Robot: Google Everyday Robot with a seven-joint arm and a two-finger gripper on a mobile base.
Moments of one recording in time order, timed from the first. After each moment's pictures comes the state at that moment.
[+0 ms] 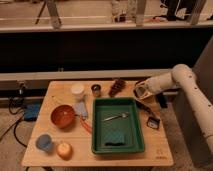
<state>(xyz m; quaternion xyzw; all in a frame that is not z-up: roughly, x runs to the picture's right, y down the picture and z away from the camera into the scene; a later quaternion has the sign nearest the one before) 0.202 0.013 0.830 -0.08 -0.38 -0.10 0.92</state>
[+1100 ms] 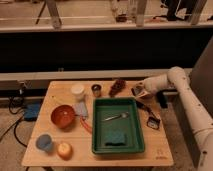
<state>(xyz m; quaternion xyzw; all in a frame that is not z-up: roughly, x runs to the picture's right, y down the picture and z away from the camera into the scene) 0.209 0.006 0.880 -0.08 -0.38 -0.06 0.92</state>
